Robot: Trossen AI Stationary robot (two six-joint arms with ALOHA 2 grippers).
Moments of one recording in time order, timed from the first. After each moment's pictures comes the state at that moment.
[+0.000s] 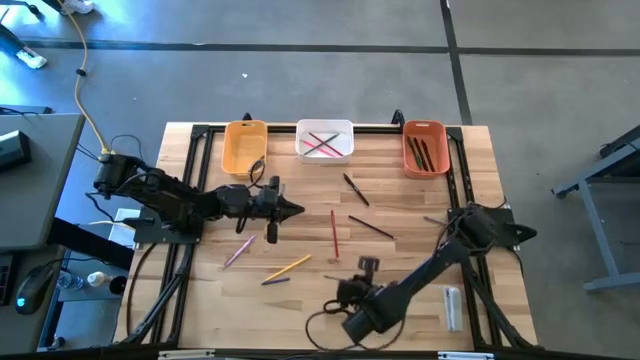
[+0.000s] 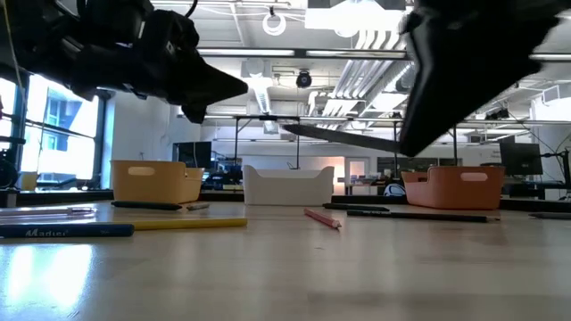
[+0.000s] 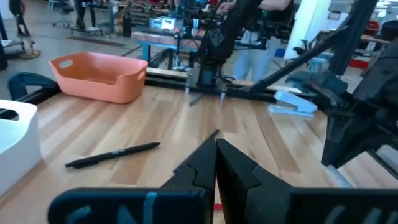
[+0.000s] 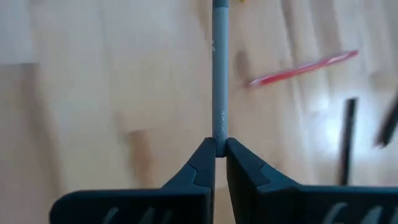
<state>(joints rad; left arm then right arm) 0.12 1.42 0.32 1.00 -0.03 -0.12 0.66 2.14 1.69 -1.07 0.56 0.76</state>
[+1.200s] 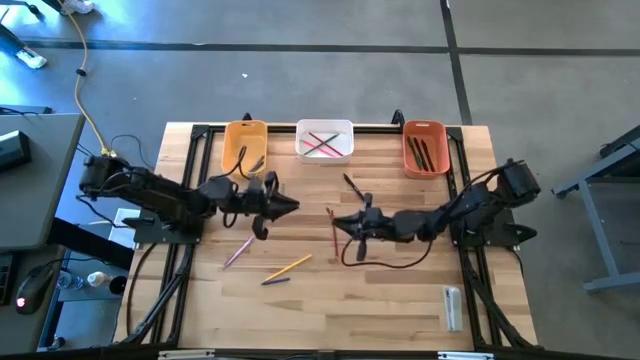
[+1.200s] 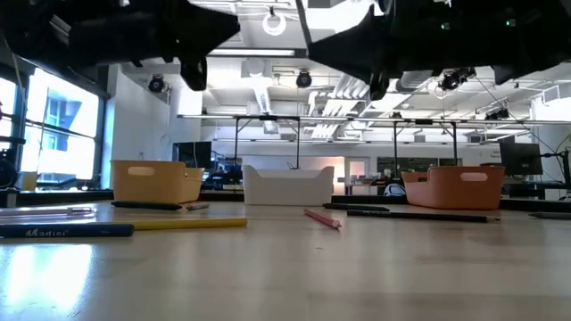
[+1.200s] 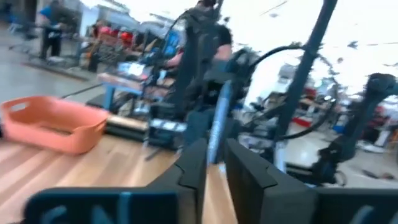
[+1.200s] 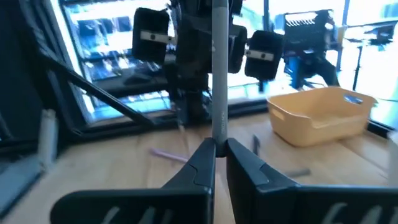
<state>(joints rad) 0.12 1.27 0.32 1.10 0.06 -0.28 0.26 1.63 0.54 1.12 0.39 0.10</state>
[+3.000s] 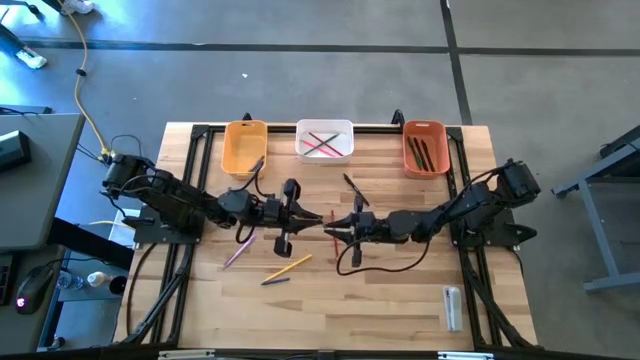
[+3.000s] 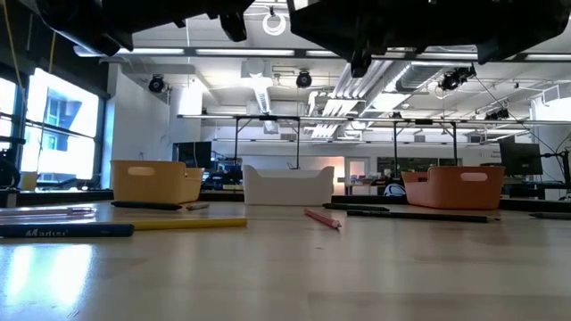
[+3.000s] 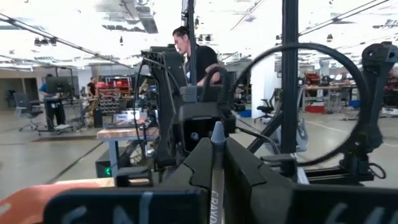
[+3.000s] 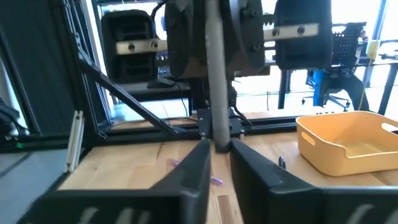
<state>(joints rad) -0.03 1.51 0.60 1.16 -0.04 0.07 0.27 1.63 0.66 1.01 0.31 0.03</state>
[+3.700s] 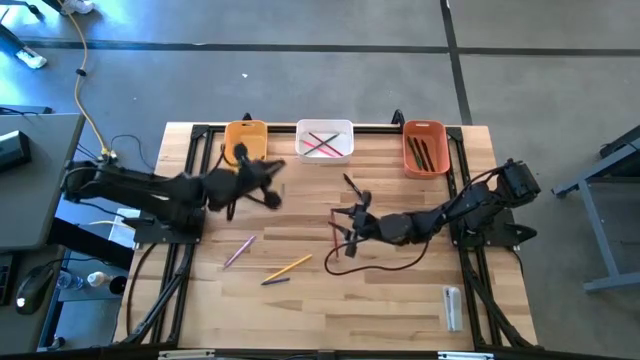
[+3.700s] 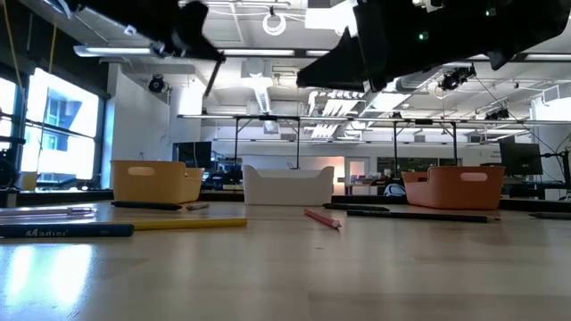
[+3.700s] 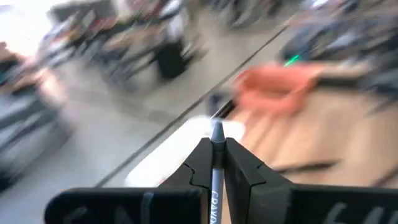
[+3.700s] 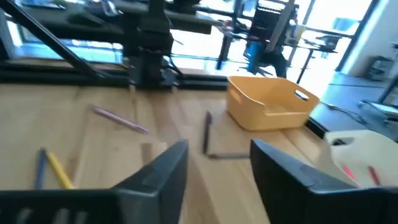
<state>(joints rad) 0.11 1.02 0.60 0.21 -0.71 0.11 0.26 1.63 0.66 0.81 0.57 -0.08</state>
